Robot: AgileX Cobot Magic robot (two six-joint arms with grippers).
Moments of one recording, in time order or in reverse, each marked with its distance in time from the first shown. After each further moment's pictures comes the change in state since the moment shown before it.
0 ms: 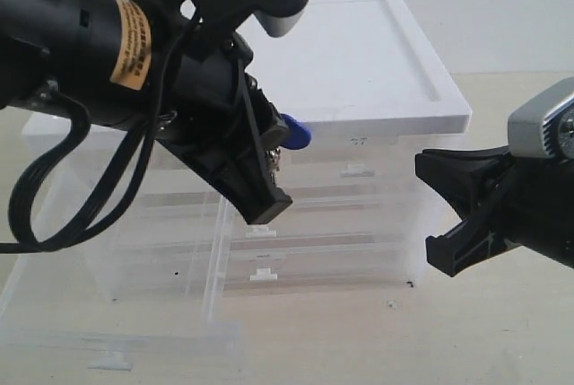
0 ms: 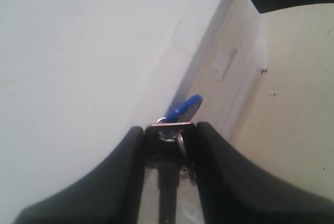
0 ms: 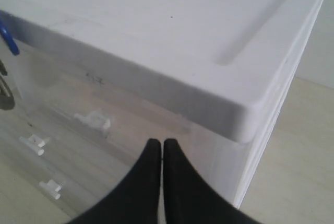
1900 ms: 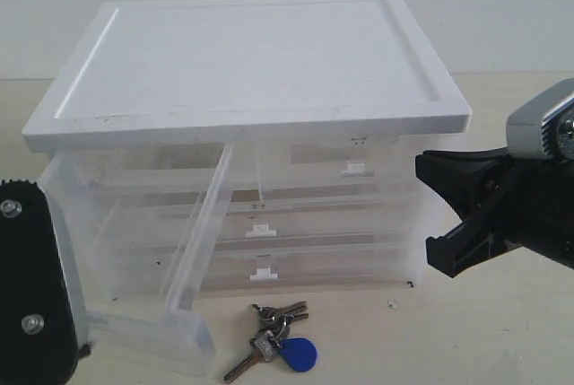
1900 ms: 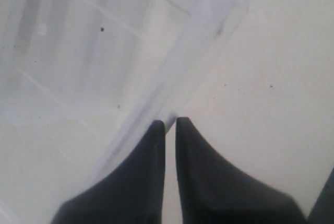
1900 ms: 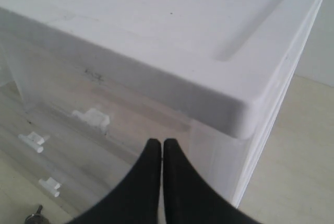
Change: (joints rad) left arm -0.441 -0.379 0.442 0.167 0.435 -0.367; right arm 0.000 0.000 0.000 0.000 0.008 0.000
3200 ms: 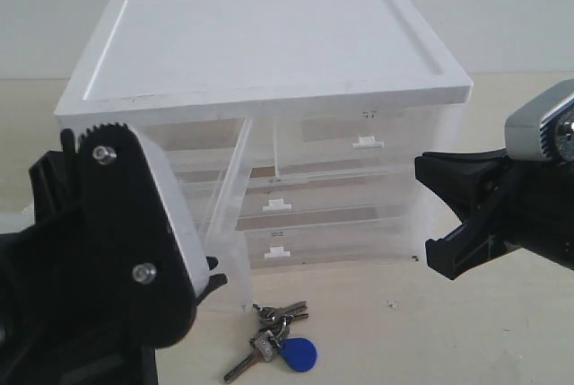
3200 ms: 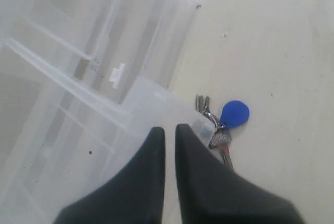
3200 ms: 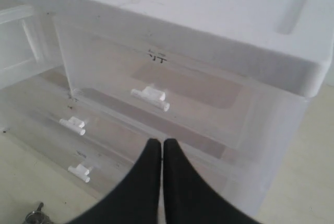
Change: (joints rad) left arm 0.029 0.125 0.000 0.387 -0.357 -0.318; right arm 0.000 0.000 0.000 -0.010 0.004 0.002
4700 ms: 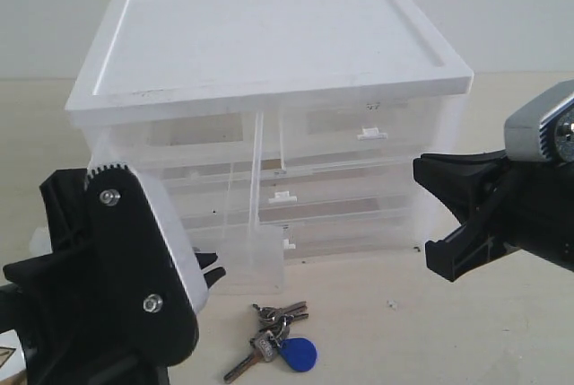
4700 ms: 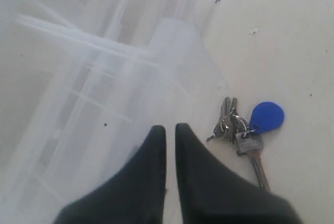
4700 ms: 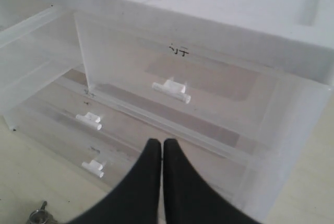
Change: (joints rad) left arm 0.035 0.055 0.135 0.374 -0.061 -0.348; right arm 0.000 0.000 0.000 -0.017 0.000 0.019
